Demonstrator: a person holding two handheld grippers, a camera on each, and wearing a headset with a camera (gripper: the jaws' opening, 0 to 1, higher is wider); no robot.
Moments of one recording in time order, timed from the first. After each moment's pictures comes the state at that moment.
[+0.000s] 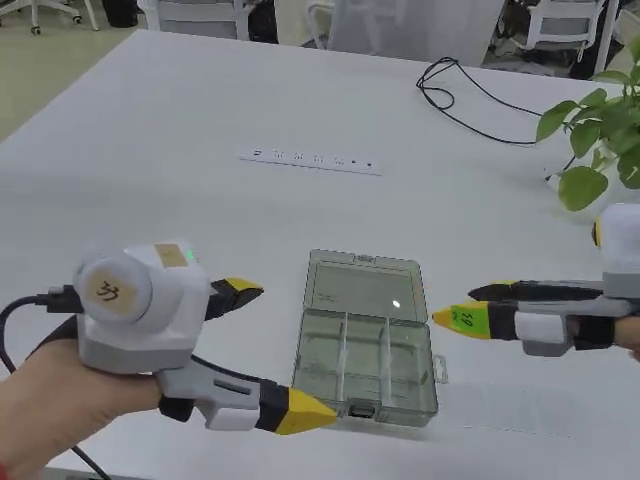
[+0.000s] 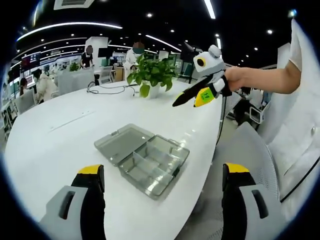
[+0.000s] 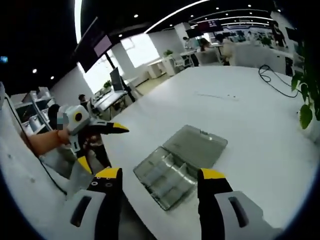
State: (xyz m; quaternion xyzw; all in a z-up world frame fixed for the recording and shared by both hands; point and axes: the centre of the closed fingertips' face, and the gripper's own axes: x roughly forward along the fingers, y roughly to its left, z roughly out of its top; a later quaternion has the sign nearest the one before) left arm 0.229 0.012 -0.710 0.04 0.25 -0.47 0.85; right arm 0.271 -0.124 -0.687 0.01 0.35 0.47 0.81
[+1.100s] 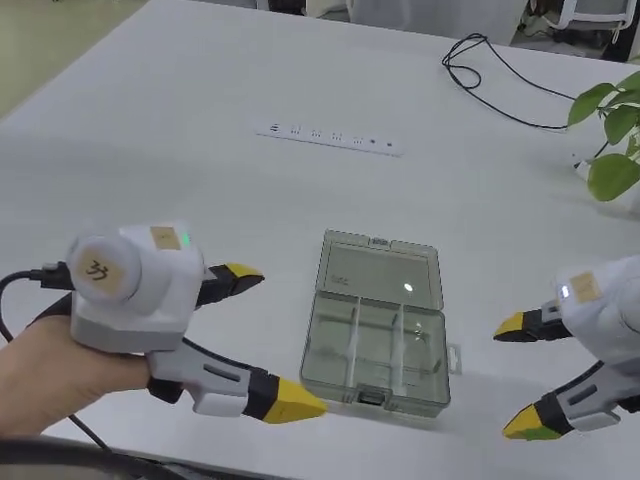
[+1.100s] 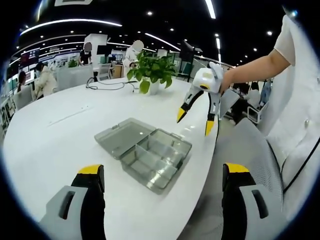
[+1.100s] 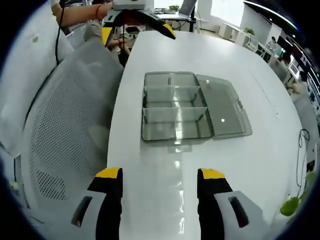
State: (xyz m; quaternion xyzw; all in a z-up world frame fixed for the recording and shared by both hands) left arm 0.233 0.023 -0.725 0.04 0.26 -0.48 0.84; right arm 0.244 -0.173 -0.800 -0.37 0.37 0.60 0.60
